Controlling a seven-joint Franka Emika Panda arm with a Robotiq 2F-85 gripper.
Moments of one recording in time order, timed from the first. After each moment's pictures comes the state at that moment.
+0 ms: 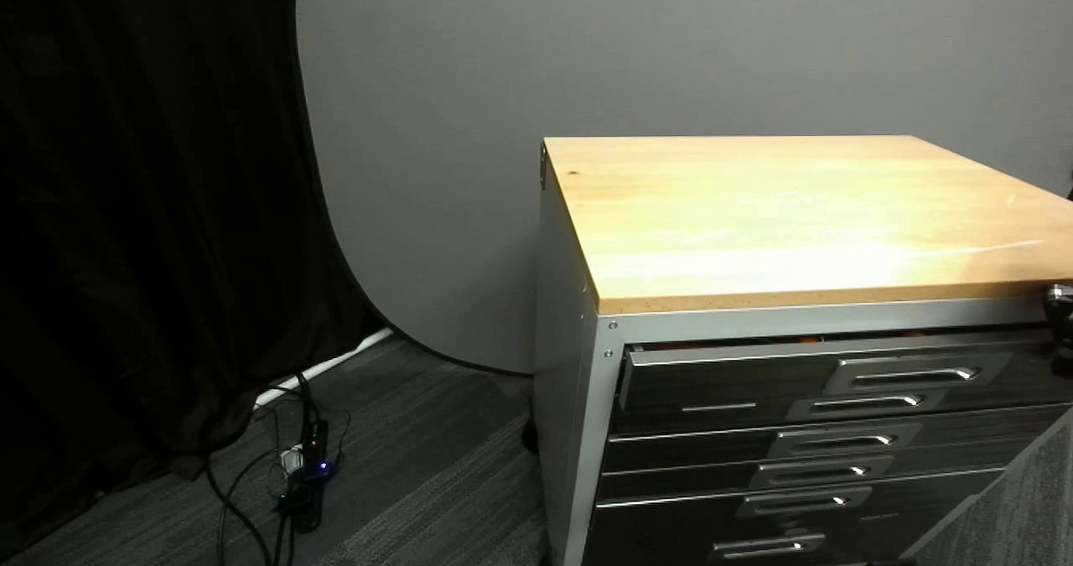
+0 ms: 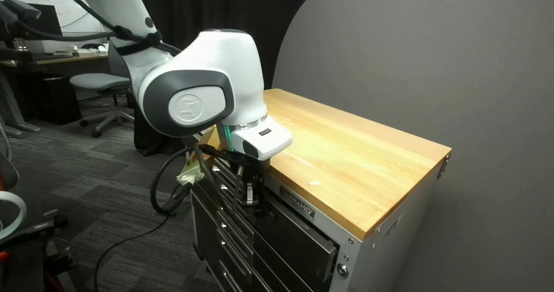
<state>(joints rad) 0.09 0.40 -0.22 -2.36 -0.02 2.93 0.63</state>
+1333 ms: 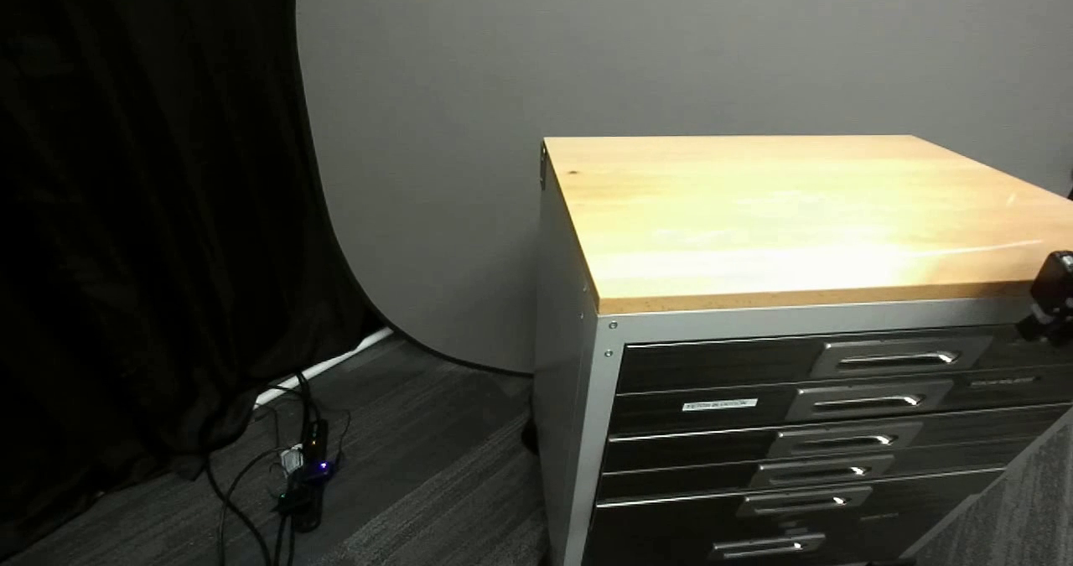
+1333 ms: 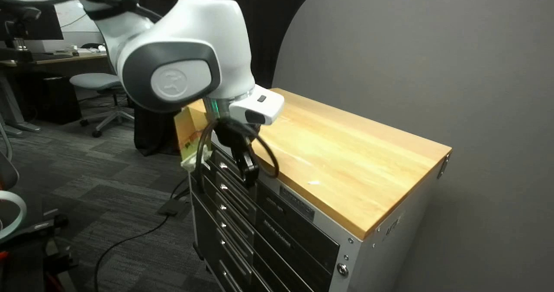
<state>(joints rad) -0.43 0.27 0.35 -2.43 -0.07 2.93 0.21</state>
